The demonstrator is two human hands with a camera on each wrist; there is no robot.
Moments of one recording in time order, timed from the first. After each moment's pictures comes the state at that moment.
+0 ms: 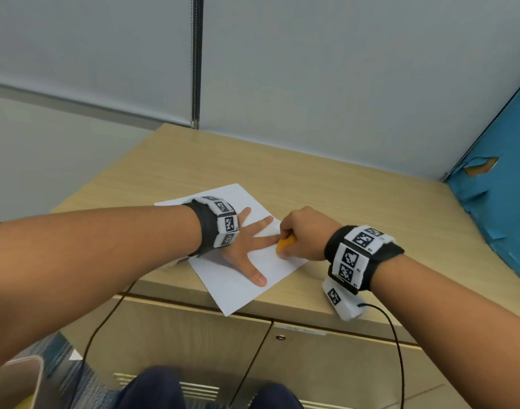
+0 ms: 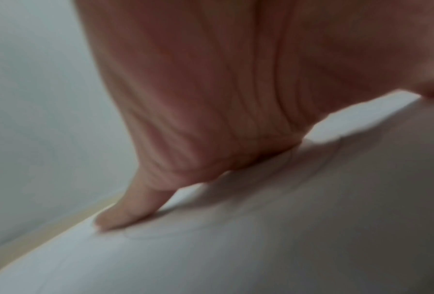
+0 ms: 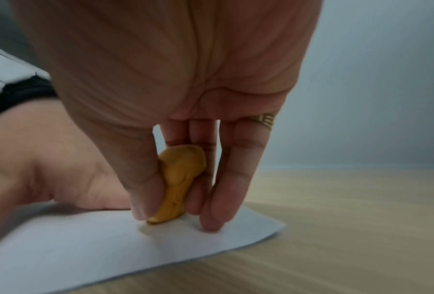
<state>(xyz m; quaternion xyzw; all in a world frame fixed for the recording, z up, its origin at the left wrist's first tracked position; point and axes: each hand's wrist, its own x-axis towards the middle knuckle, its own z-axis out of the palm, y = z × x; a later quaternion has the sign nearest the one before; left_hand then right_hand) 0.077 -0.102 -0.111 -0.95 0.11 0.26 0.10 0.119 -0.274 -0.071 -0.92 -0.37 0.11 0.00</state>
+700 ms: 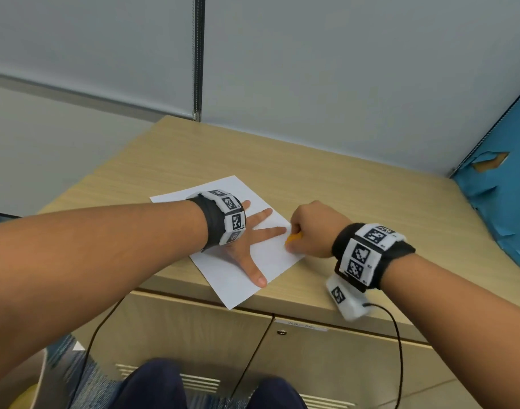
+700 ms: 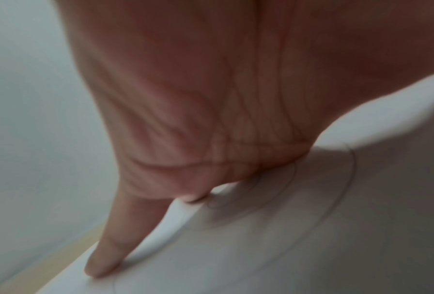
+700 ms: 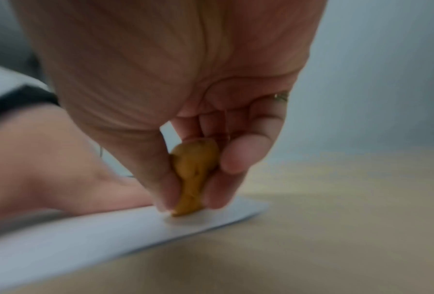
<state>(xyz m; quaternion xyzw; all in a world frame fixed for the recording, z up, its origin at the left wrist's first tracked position) 0.077 -0.104 -0.114 -0.96 0.08 0.26 0.10 0.115 -0.278 -0.068 -0.94 -0.33 0.10 0.01</state>
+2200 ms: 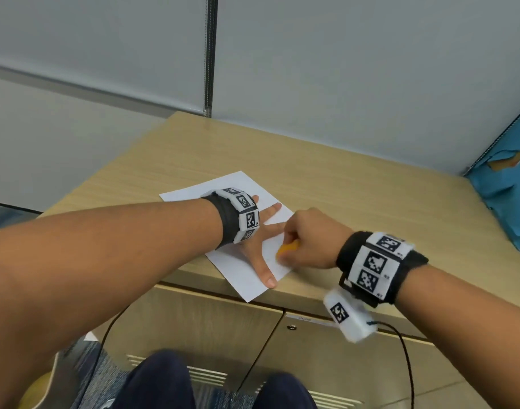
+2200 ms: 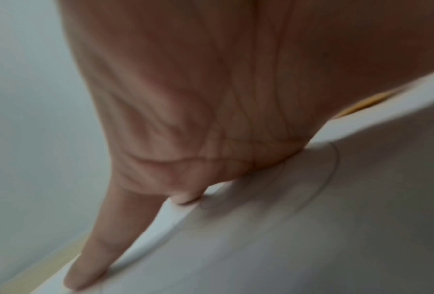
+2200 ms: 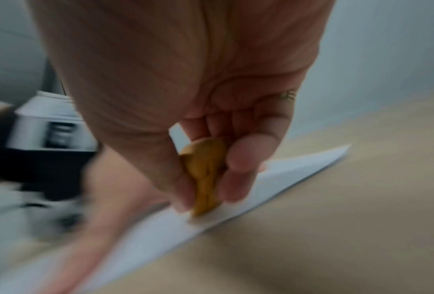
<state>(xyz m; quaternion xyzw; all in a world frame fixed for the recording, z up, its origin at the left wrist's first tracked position) 0.066 -0.104 -0.106 -0.96 0.07 0.25 0.08 0.083 -0.265 -0.074 -0.93 -0.36 0.12 0.02</state>
